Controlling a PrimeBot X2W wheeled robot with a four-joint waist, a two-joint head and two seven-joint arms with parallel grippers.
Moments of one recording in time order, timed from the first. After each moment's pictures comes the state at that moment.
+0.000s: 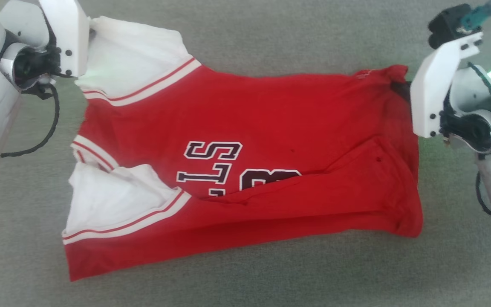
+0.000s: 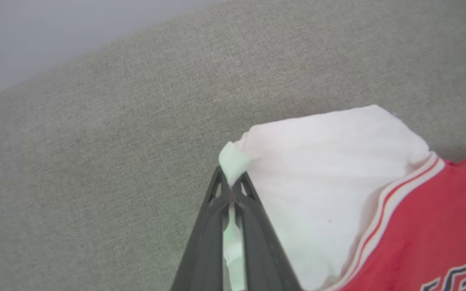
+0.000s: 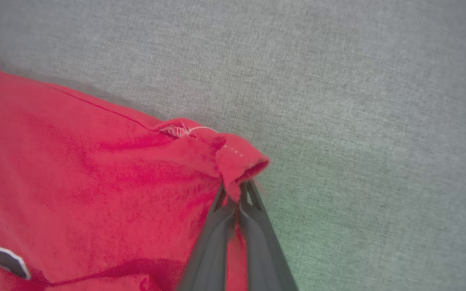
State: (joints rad) left arm -1.35 0.53 -0.93 0.89 -1.04 -0.09 0.60; right arm -0.84 -0.35 0.28 0.39 0.56 0.13 0.85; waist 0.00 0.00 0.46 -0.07
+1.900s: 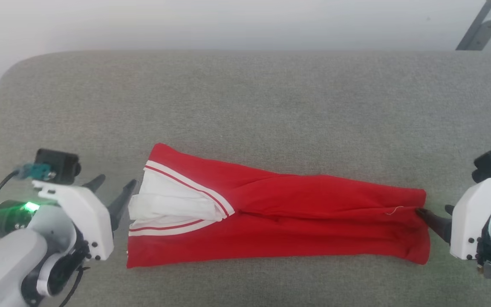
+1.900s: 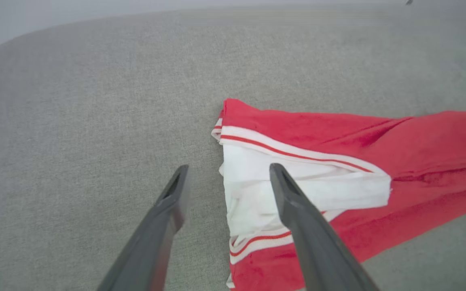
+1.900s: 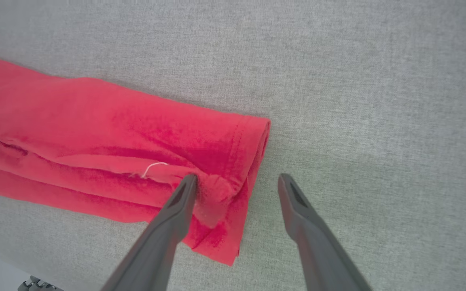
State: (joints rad) left arm -0.57 0.88 -0.87 0.03 -1.15 0.28 0.16; right arm -0.20 -0.32 -0.07 0.01 0.53 0.13 0.94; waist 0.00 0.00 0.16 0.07
